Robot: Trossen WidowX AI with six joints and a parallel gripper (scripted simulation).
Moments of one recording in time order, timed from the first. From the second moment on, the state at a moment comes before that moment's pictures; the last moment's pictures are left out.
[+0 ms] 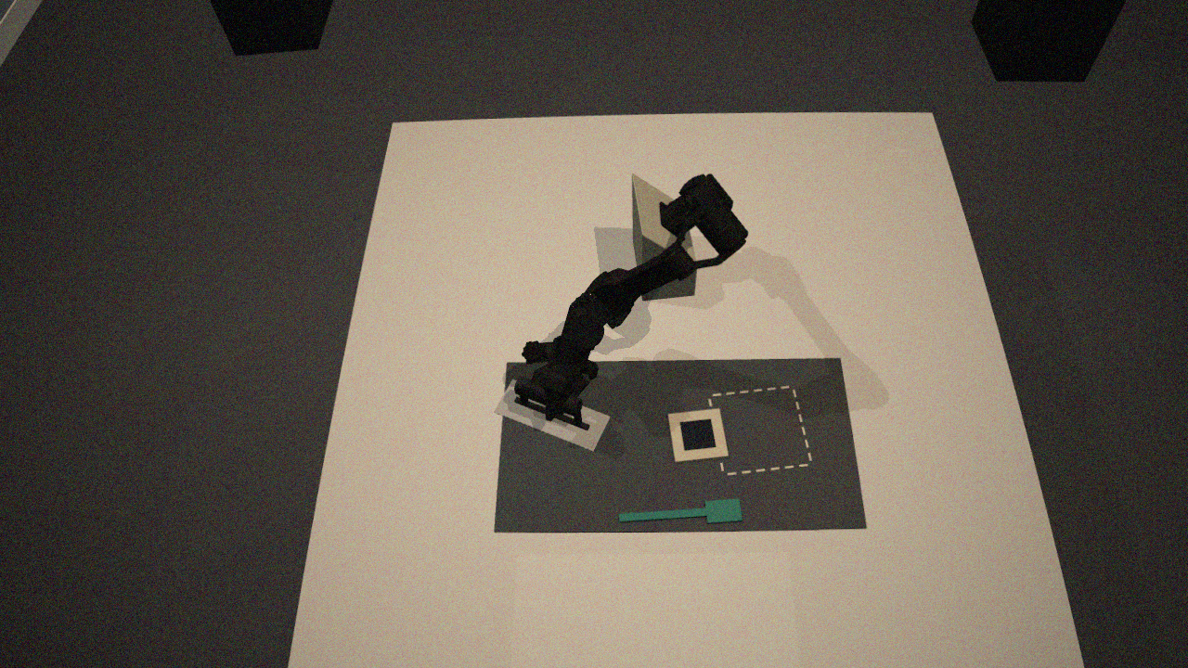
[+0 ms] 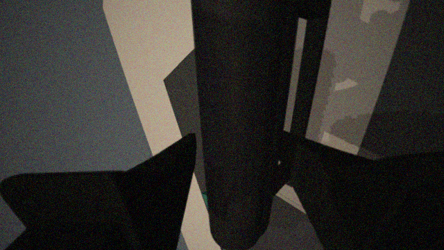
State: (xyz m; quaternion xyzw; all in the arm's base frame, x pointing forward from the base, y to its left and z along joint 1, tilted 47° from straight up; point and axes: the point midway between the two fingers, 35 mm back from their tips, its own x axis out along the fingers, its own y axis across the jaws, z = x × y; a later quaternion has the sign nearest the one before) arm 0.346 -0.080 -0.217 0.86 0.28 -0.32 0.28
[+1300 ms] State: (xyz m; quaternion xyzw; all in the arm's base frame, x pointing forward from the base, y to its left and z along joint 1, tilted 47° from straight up) arm 0.348 -0.115 -0.186 0.86 0.28 -0.33 0.28
